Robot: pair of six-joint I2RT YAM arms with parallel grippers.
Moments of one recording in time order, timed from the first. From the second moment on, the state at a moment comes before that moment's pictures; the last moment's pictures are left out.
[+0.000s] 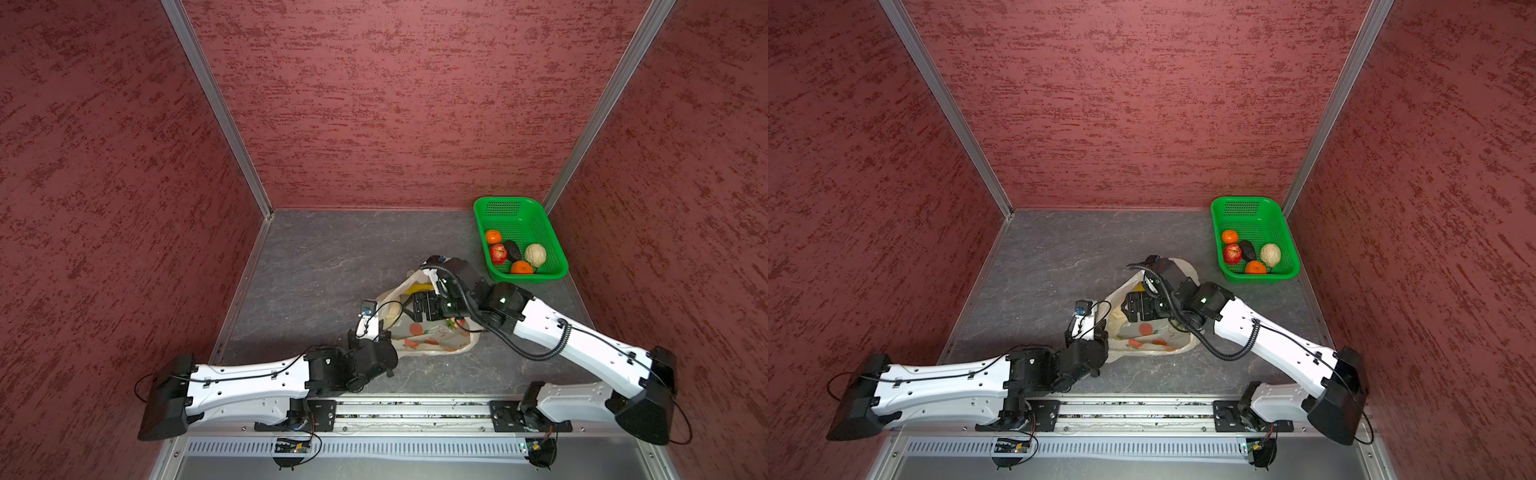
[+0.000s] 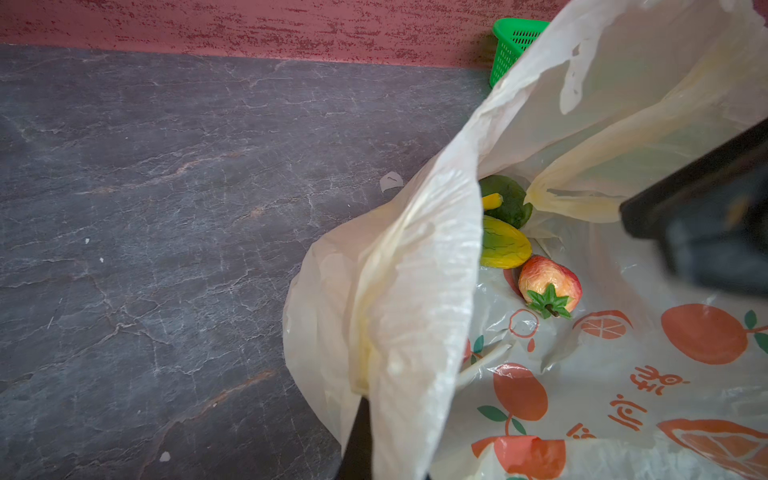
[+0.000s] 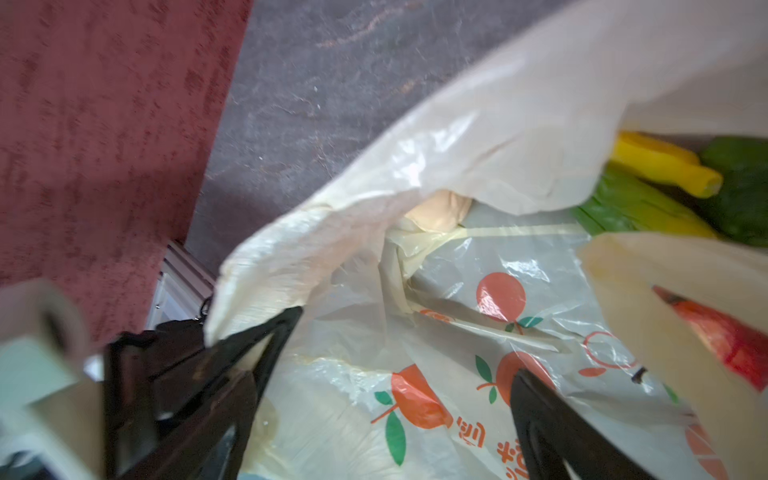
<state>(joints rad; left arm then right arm) -1.33 0.98 0.60 -0.40 -0.85 -0.84 0.89 1.29 1.11 -0.65 -0.12 0.69</state>
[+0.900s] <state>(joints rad) -1.30 0.93 0.58 -0.38 -0.80 -0.80 0.96 1.65 0.91 -0.14 -0.05 0.88</state>
